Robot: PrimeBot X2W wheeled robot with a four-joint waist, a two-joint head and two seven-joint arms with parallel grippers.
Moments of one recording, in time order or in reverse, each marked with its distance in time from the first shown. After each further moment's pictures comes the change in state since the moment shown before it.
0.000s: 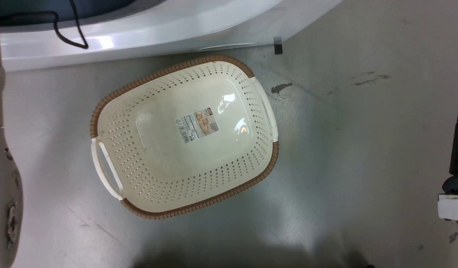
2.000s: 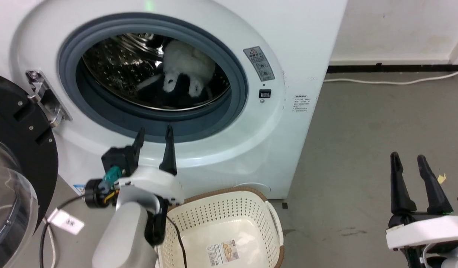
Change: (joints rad) left arm 1.013 -0.295 0.026 -0.213 0.165 -0.049 -0.130; right arm 0.072 0.034 0.088 0.327 0.012 0.000 -0.048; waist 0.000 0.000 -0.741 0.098
